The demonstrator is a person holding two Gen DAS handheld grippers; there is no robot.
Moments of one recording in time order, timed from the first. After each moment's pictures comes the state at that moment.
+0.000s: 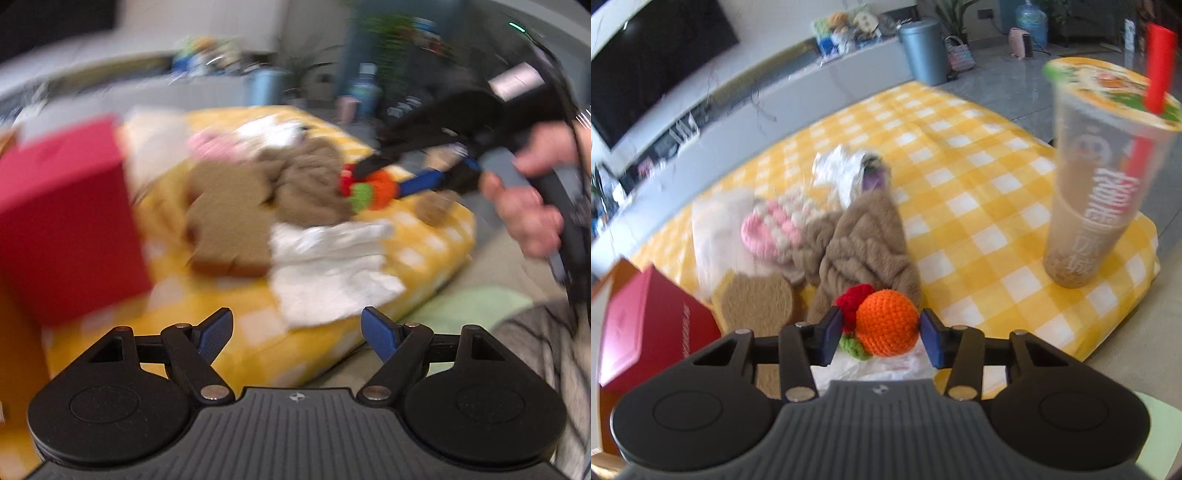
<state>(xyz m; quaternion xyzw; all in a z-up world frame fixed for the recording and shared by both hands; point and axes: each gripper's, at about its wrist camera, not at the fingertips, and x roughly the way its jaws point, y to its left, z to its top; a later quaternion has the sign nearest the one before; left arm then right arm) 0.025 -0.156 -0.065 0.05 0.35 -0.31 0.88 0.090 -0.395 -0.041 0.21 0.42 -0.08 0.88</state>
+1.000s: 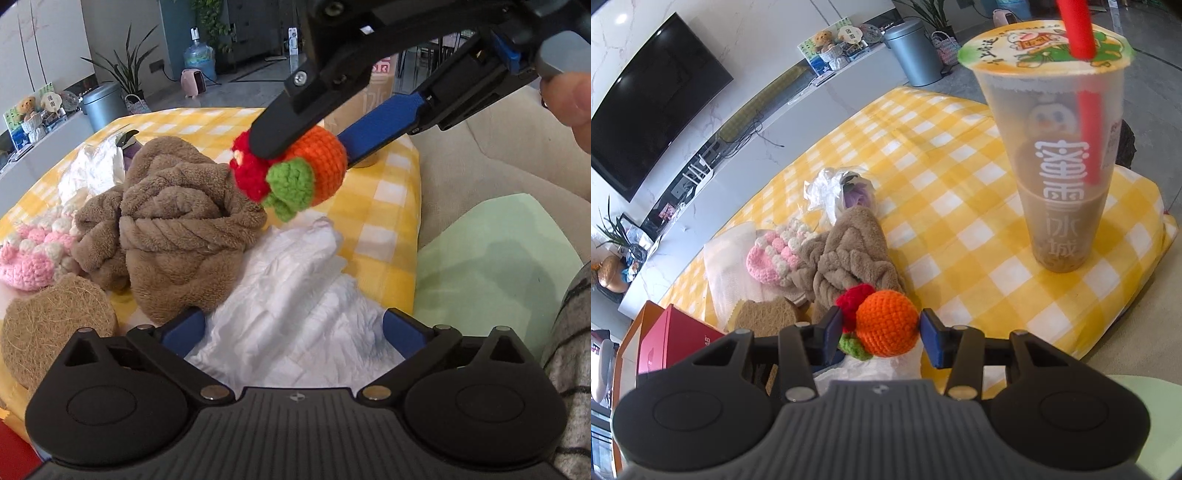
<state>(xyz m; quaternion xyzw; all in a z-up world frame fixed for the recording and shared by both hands) 0.099 -0.258 -0.116 0.25 0.34 -0.48 0.77 0.075 -0.435 -0.051 0.29 0.40 -0.06 0.87</state>
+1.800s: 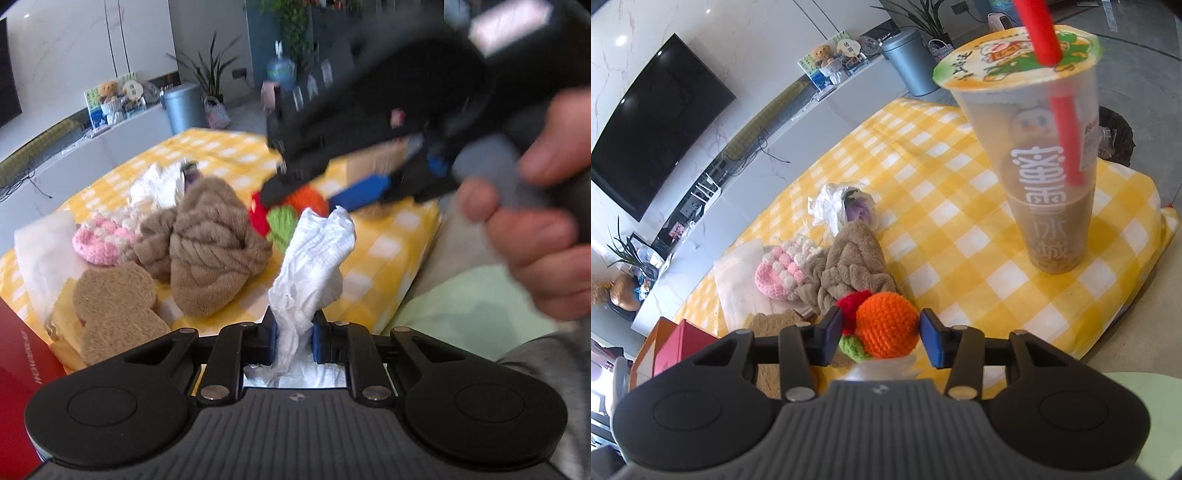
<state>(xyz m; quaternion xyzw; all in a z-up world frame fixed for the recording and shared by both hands) 0.042 -0.259 -0.055 0.17 0.33 -0.37 0.85 0.062 -0.445 -0.047 0.32 0.37 -0.05 0.87</state>
